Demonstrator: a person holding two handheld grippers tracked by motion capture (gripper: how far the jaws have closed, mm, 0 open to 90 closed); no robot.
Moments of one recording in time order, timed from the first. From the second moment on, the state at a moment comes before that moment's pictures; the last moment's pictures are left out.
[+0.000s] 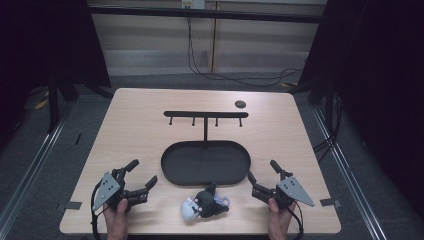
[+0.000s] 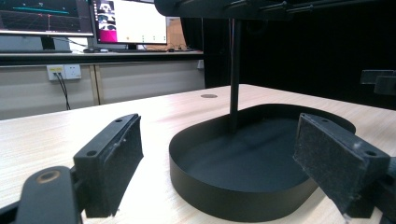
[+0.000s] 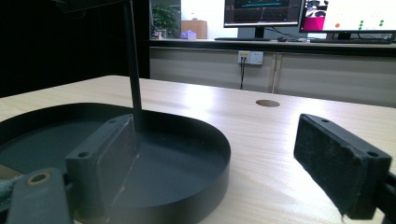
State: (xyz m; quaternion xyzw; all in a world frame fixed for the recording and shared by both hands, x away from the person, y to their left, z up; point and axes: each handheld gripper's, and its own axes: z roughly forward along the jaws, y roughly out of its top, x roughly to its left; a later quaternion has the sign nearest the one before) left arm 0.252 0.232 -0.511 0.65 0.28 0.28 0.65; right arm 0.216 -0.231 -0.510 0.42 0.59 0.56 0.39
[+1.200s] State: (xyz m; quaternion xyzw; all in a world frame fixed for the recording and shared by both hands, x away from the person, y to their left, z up) left arm 0.252 0.232 -0.511 0.65 0.28 0.28 0.64; right arm 0.227 -0.231 -0.492 0.47 0.69 0.48 0.26
